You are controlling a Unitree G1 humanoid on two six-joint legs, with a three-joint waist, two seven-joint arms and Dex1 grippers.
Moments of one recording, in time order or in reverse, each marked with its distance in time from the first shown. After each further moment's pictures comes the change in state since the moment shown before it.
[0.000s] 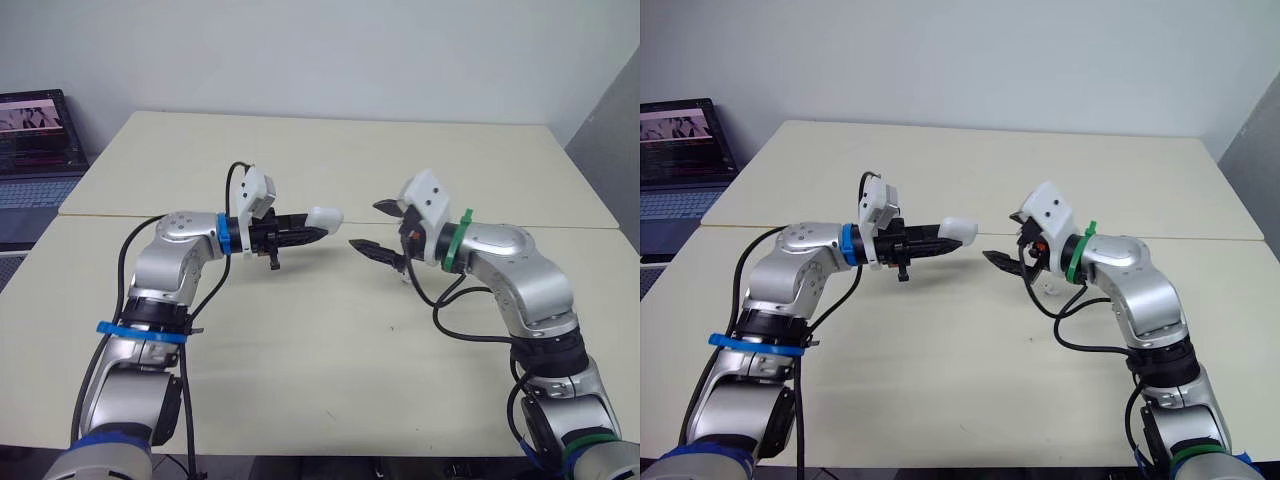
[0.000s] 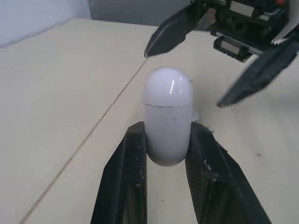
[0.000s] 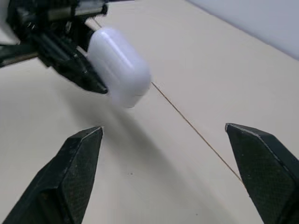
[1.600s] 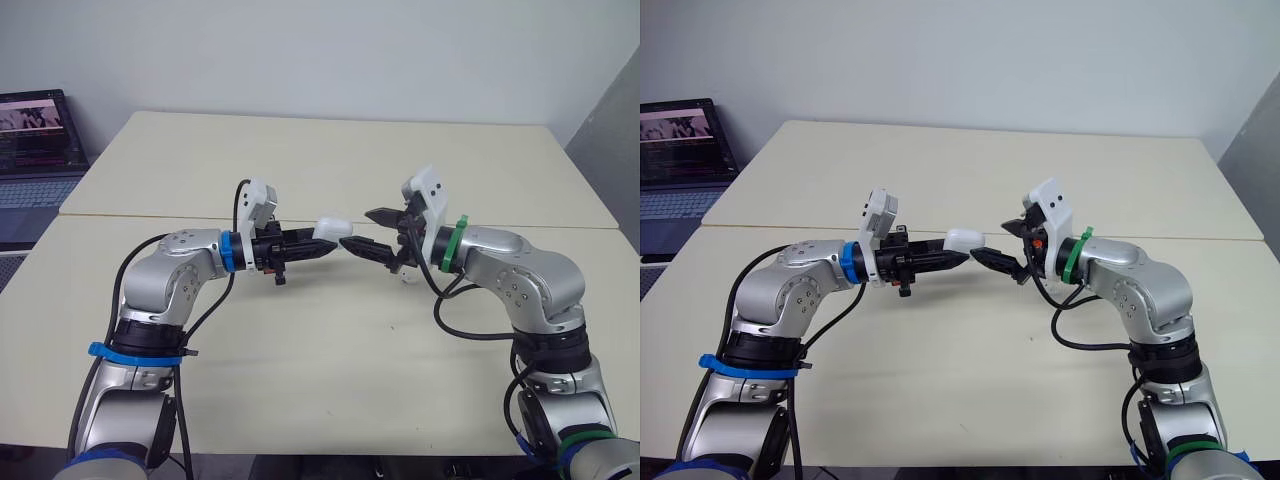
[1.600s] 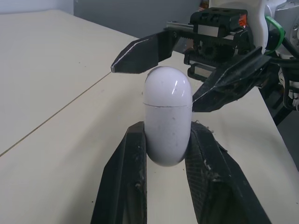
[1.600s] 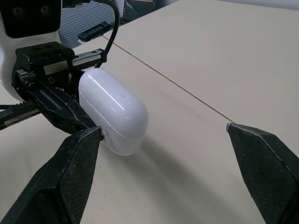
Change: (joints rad) left arm 0.067 0.001 0.014 -0.184 -0.112 0.181 0.059; right arm -0.033 0.002 -0.006 0.003 0.296 0.164 -0.151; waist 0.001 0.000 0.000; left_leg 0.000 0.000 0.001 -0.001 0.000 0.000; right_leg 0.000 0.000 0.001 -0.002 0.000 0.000
